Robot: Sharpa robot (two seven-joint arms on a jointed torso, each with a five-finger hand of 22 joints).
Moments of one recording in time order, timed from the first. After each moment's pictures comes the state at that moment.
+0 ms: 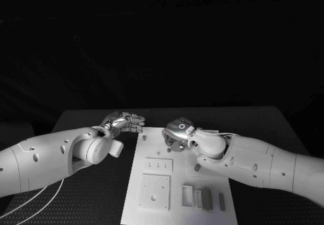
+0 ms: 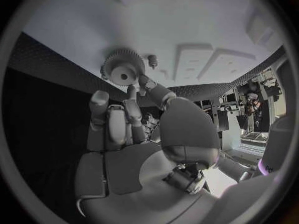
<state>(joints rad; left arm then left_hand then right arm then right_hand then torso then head) 1.33 -0.81 -0.18 1.41 -0.09 -0.32 0.22 1.07 -0.09 0.49 -0.27 0.05 0.81 0.19 0.33 0.49 1.12 0.14 0.11 0.15 0.97 0.10 0.35 0.71 0.04 0.97 0.01 0.21 0.75 1.23 -0.47 -0.13 1.25 -2.05 -0.35 -0.18 1.05 -0.12 0.66 -0.27 0.05 1.00 0.09 0.33 0.55 1.19 -0.01 1.28 1.22 1.31 -0.11 1.51 1.24 0.23 1.10 -0.04 1.10 1.31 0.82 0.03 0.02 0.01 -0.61</state>
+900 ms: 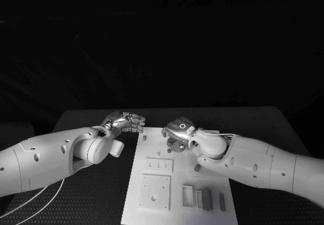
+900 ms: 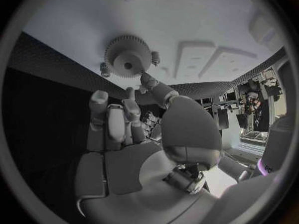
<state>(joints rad) 1.33 -0.82 -0.18 1.40 -0.09 -0.32 0.22 1.07 -0.09 0.49 -0.27 0.05 0.81 0.19 0.33 0.49 1.12 0.14 0.11 0.15 0.97 0.10 0.35 0.71 0.04 0.97 0.01 0.21 0.75 1.23 -0.47 -0.13 1.24 -2.03 -0.40 -0.17 1.05 -0.20 0.68 -0.23 0.05 0.96 0.13 0.29 0.53 1.14 0.02 1.23 1.18 1.27 -0.09 1.50 1.19 0.23 1.09 -0.04 1.08 1.31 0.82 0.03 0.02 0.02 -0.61</state>
